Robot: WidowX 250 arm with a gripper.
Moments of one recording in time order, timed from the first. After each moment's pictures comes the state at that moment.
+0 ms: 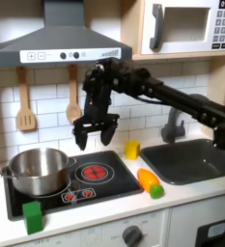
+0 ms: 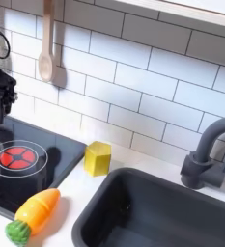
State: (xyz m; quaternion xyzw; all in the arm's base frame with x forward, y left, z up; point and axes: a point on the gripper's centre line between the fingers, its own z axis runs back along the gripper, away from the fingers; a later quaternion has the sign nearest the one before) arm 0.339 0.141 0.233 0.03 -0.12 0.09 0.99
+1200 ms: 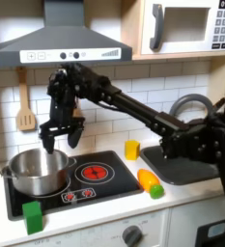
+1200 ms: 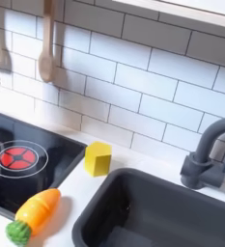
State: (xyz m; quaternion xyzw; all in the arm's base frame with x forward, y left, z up) arm 0.378 0.199 0.217 0.04 -0.10 0.14 0.98
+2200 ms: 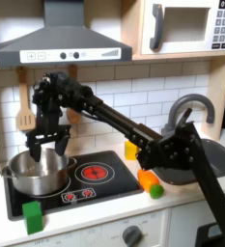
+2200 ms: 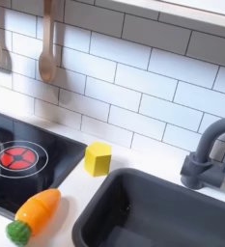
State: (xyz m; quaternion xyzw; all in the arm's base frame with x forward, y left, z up) arm 0.392 0.223 0.196 0.04 -0.07 0.15 0.99
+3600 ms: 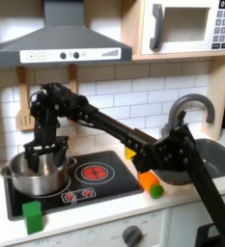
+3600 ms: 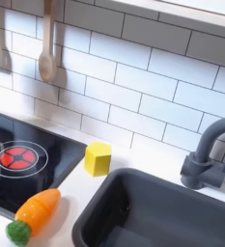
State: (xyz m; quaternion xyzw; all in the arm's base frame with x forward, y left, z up) arm 0.392 0.227 0.169 0.05 -0.04 0.14 0.99
